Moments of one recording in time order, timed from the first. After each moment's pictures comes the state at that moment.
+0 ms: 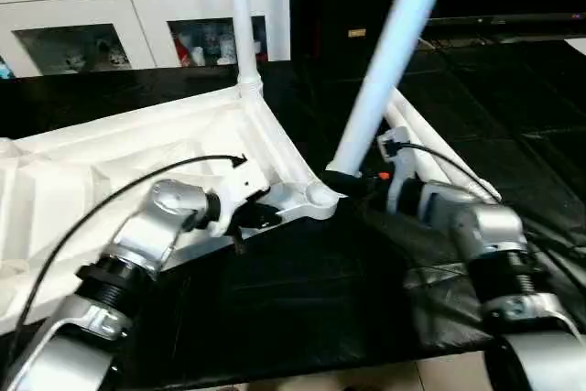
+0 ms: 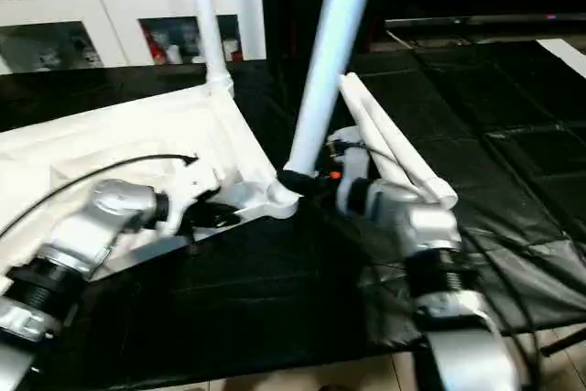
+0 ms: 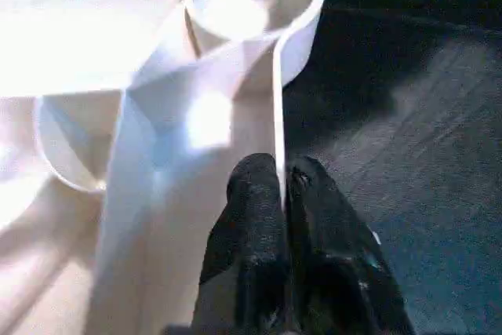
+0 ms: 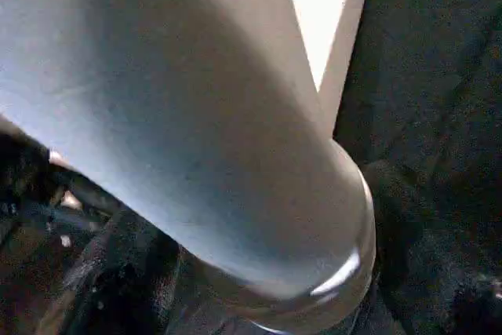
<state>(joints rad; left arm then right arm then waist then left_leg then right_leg) -0.59 0.44 -0.32 0.41 -0.01 0.32 -1.05 -0.62 -0.27 -0.01 0.51 0.36 0.62 0.80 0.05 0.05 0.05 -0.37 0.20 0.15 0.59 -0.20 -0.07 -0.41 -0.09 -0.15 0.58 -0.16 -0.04</state>
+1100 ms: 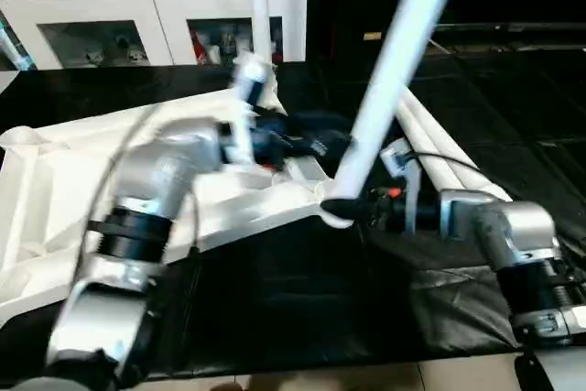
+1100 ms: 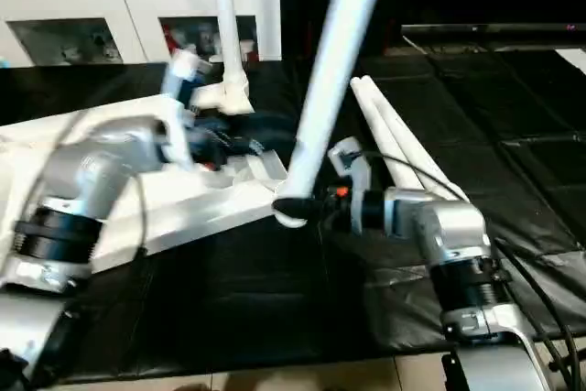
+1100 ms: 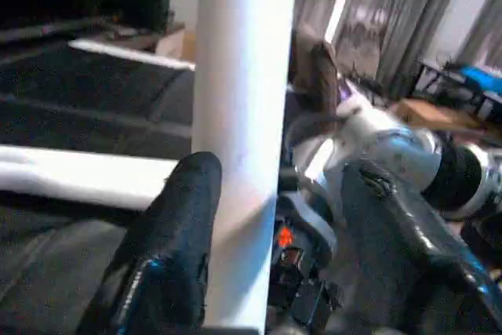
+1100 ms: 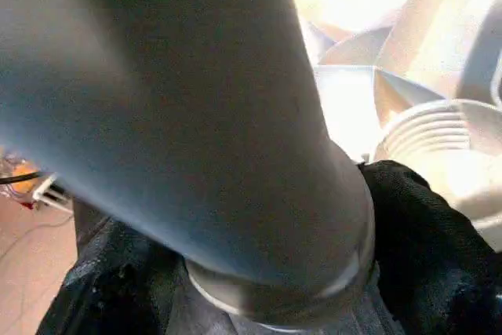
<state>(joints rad) -0.77 0.26 -0.11 0.27 -0.45 0.57 -1.16 -0.57 -0.40 0.11 0.31 0.46 0.88 0.98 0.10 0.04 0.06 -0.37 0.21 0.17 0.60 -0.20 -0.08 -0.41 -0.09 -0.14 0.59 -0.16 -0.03</state>
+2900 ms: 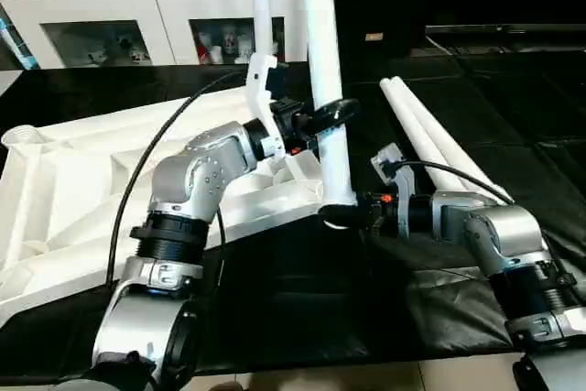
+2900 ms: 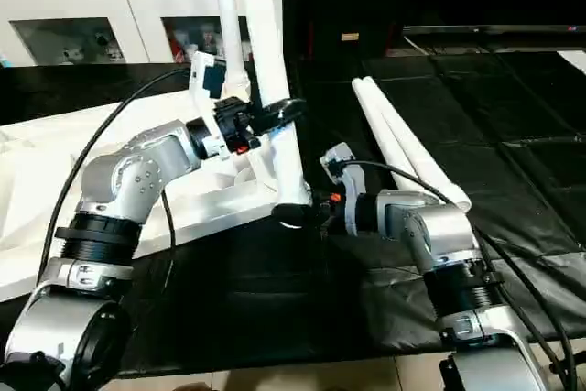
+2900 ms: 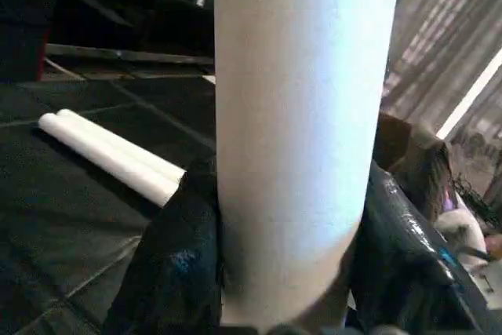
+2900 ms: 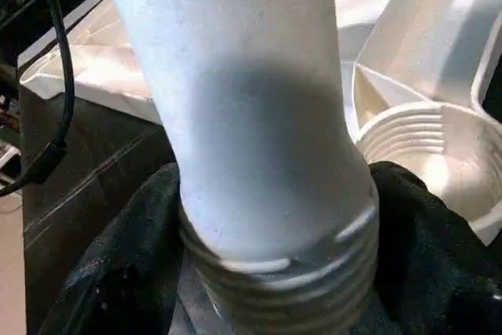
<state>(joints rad) -0.80 0.09 0.07 0.37 -0.48 0.60 -0.74 -0.56 -0.37 0.13 0.32 0.40 0.77 0.94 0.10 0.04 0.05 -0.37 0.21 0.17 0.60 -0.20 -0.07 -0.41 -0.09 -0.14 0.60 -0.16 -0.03</state>
